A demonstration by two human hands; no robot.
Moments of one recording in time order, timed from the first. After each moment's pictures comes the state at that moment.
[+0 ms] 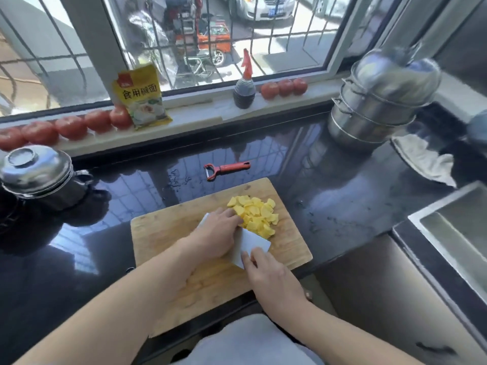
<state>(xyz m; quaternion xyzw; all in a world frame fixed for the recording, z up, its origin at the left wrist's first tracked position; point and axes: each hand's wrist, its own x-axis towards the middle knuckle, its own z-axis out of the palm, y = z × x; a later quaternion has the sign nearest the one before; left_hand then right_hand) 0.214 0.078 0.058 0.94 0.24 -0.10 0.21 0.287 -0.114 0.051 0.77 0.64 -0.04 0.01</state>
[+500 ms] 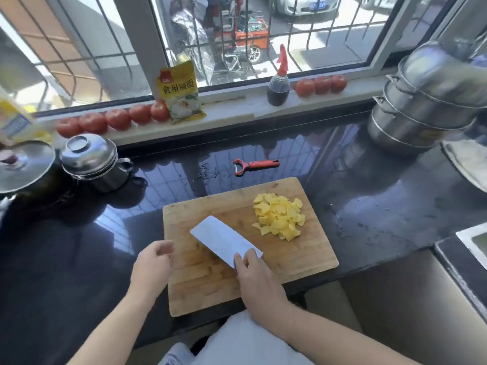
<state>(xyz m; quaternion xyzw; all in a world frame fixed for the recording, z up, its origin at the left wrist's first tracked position) 0.043 0.047 0.071 0.57 0.68 0.14 0.44 0.234 -0.081 0.026 0.78 0.59 -0.21 -0.03</state>
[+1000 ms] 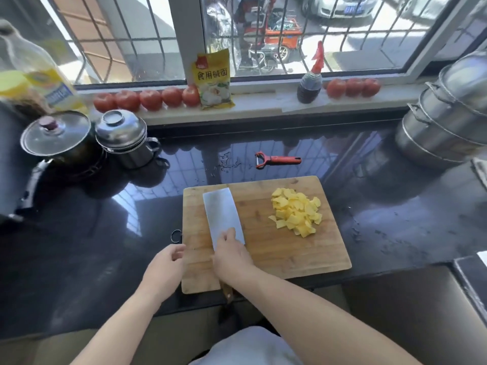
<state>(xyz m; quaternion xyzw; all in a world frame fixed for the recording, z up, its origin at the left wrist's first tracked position) 0.005 0.013 0.048 0.56 0.68 0.07 0.46 0.169 -0.009 0.024 0.76 0.57 -0.32 -0.02</state>
